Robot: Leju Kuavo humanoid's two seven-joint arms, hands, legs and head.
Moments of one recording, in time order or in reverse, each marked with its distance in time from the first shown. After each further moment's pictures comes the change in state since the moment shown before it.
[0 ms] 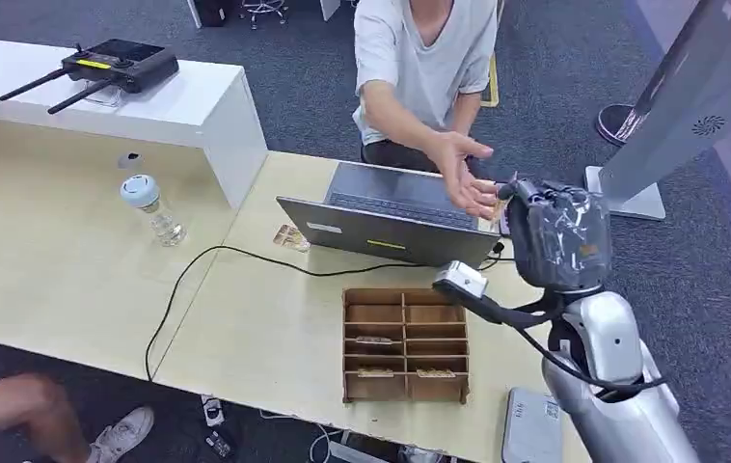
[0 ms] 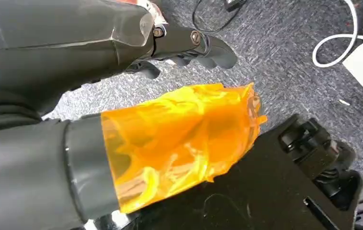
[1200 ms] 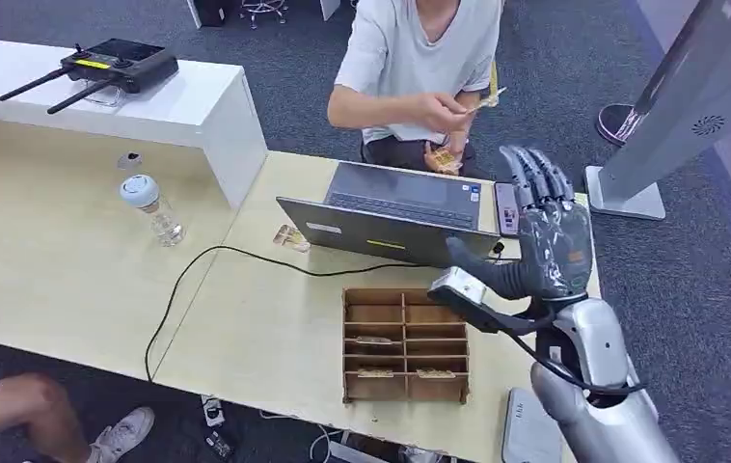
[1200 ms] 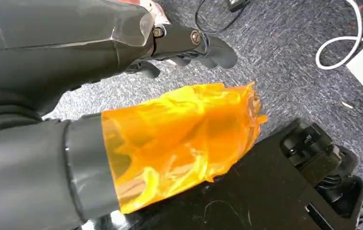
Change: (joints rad) left arm 0.004 0.002 -0.002 0.000 0.019 0.014 0.003; right arm 0.057 0.031 0.008 -0.025 -0.188 0.005 -0.063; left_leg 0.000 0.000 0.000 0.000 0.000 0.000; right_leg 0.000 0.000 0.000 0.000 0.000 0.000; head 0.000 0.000
